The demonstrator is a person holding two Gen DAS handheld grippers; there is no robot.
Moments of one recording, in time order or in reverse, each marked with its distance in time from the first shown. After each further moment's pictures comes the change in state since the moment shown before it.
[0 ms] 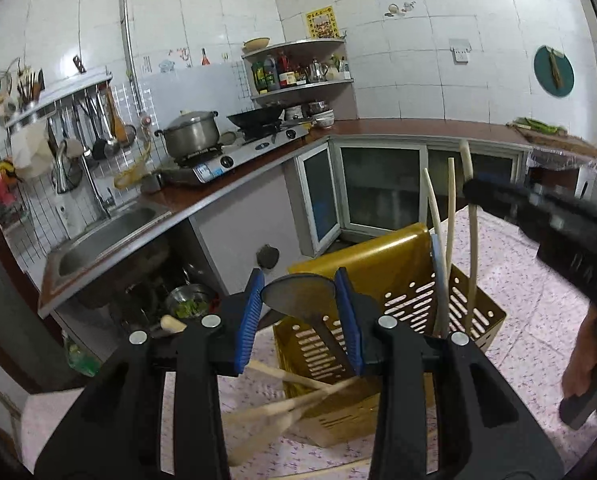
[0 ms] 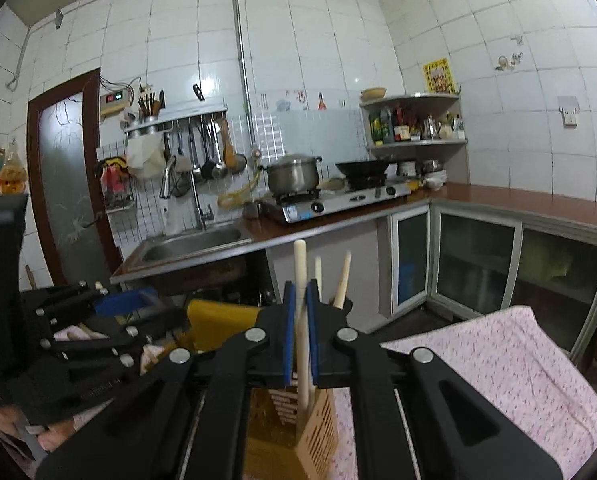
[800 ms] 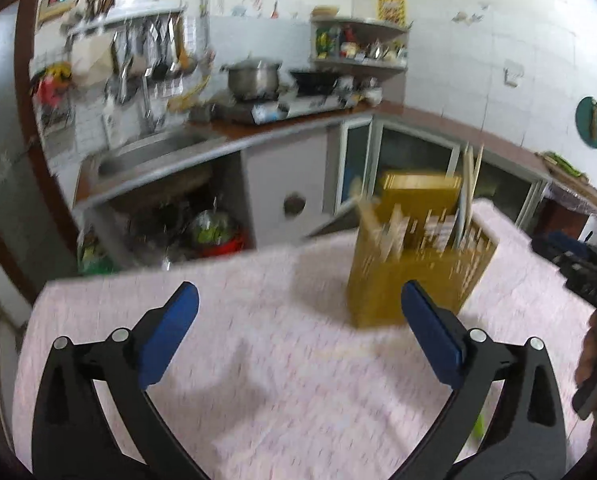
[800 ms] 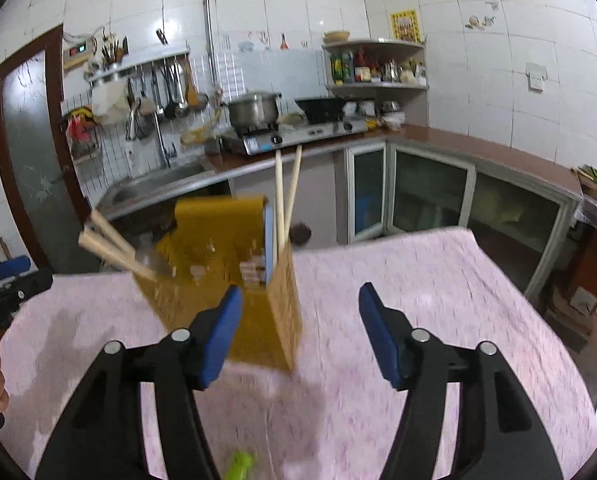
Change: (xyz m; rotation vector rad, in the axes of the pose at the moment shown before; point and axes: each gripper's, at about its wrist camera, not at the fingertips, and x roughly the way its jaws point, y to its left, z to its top) left arm -0.099 0.070 -0.070 -0.246 0.165 0.062; right arm -0.076 0.003 -0.040 0.015 0.250 -0.171
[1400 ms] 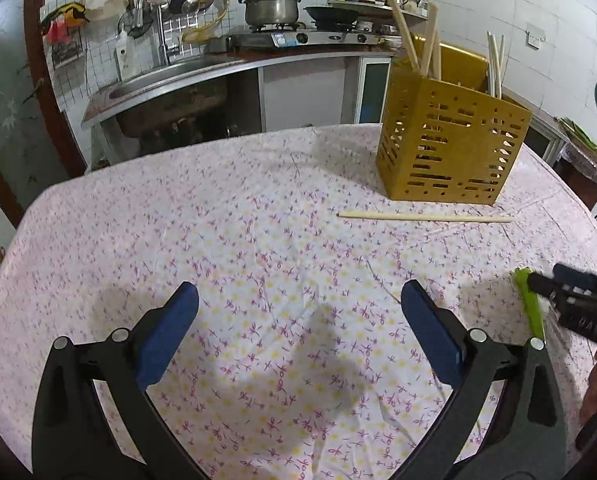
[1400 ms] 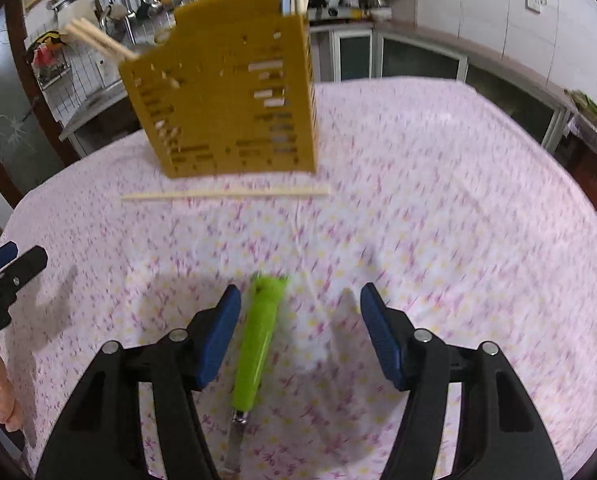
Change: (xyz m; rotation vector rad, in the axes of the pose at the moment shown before) left arm 0.028 0.012 -0.109 -0.044 0.164 0.032; right arm 0.030 0.035 -0.121 0.057 0.379 -0.075
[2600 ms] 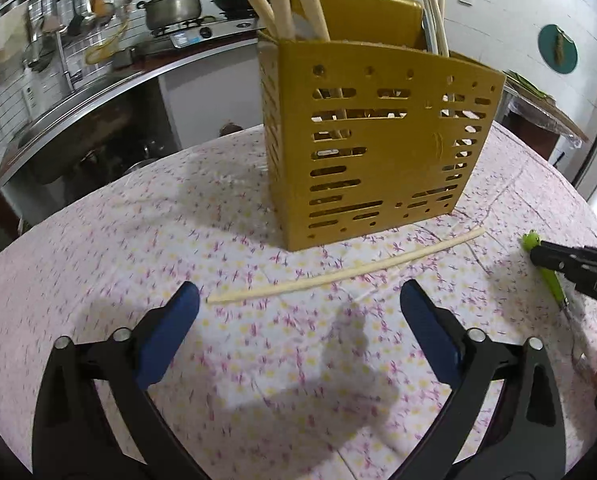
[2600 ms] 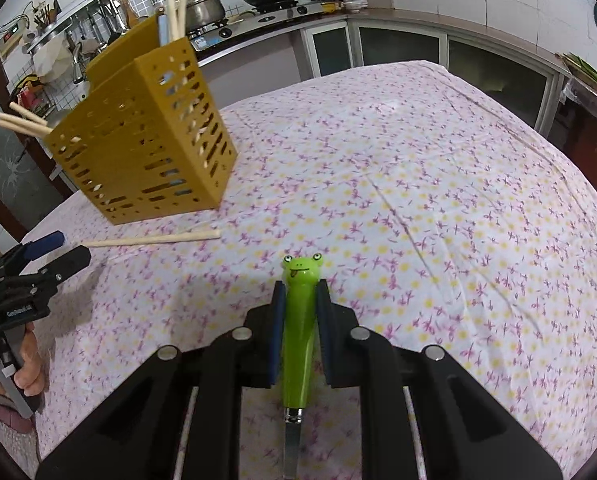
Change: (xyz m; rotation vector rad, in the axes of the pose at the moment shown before) left arm 0.082 -0.080 0.051 0.216 0.049 -0.196; right arm 0.026 -0.090 0.035 0.110 -0.009 0.058
